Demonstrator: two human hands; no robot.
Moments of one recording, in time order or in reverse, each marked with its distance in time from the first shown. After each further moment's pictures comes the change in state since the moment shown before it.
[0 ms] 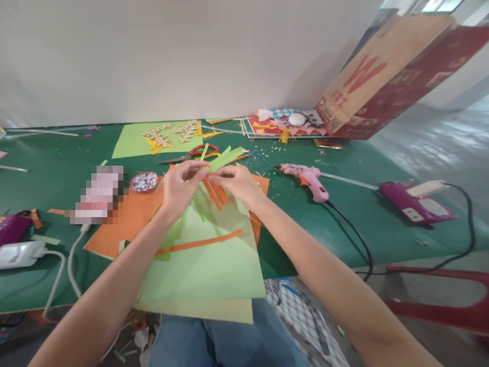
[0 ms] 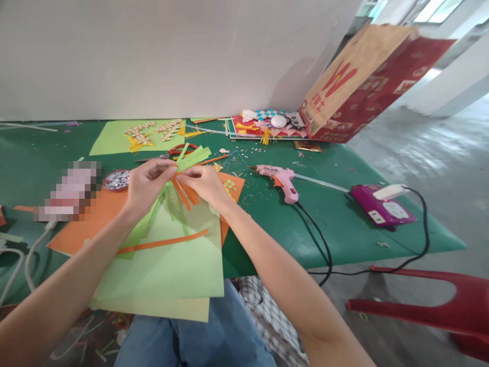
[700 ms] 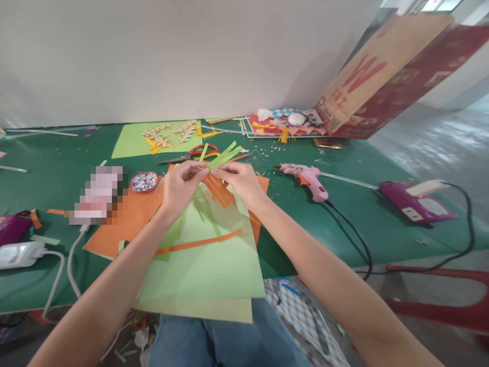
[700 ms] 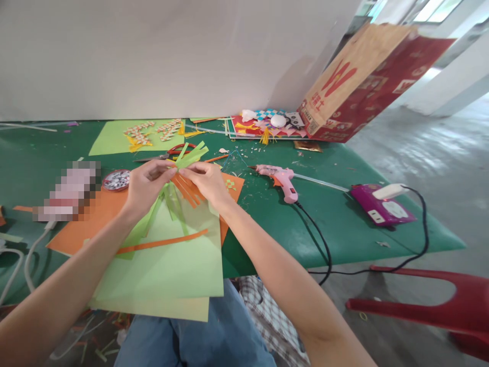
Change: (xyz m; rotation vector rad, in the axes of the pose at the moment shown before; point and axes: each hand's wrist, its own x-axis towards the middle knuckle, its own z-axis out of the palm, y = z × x) left_hand 0.000 -0.002 0.000 -0.028 -0.019 -0.044; right_hand 0.001 0.000 0.000 0.052 0.114 -0.031
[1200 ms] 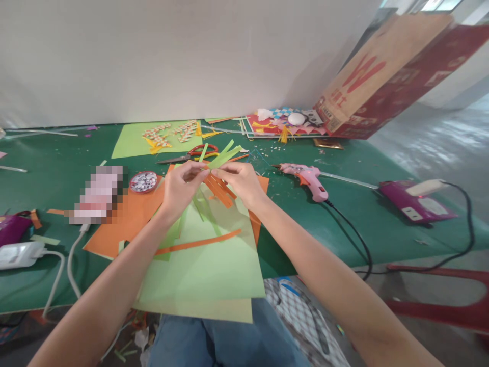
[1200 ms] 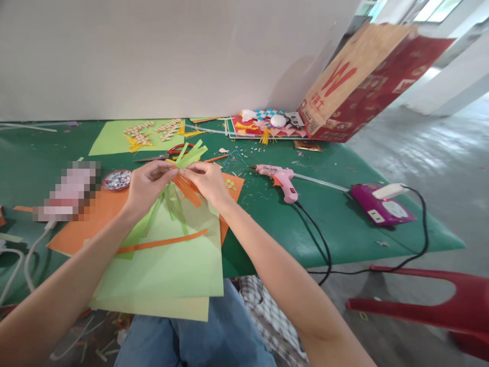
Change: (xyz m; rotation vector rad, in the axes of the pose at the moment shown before) left_hand 0.000 -0.001 0.000 -0.014 -0.017 0.000; right_hand -0.001 -0.001 0.000 -0.028 0.010 -0.001
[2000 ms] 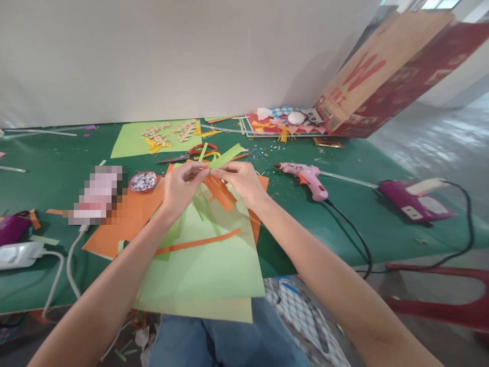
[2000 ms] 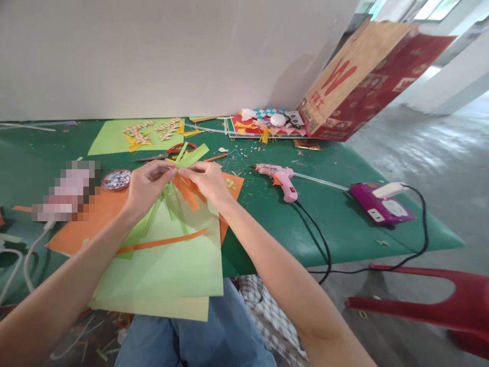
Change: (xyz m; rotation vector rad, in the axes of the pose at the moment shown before) left_hand -0.002 0.003 0.000 0.039 -0.014 0.006; right_hand 0.001 0.000 -0.002 -0.010 -0.010 0.040
